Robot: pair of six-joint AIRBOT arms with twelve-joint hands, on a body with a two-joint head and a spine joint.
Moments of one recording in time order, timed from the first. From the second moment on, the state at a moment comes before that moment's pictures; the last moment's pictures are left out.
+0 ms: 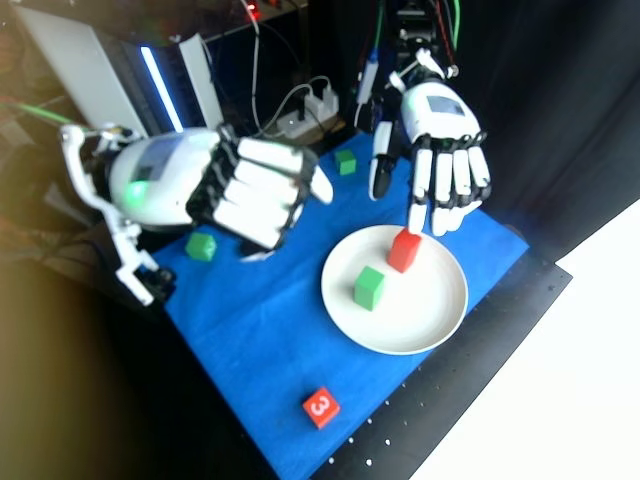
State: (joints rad) left arm 0.63 -1.07 1.18 -0.11 -0.61 1.20; right arm -0.80 -0.94 0.92 -2.95 -1.10 2.02
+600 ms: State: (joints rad) left arm 0.57 -1.19 1.30 -0.10 -0.46 1.20; right arm -0.80 -0.94 0.92 -2.95 -1.11 2.02
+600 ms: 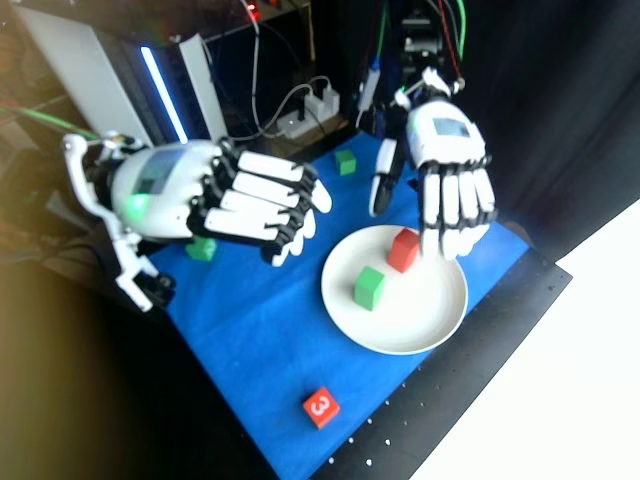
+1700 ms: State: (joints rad) left arm 0.57 -1.28 1.41 -0.15 -0.37 1.19; right arm -0.80 -0.94 0.92 -2.95 -1.11 2.02
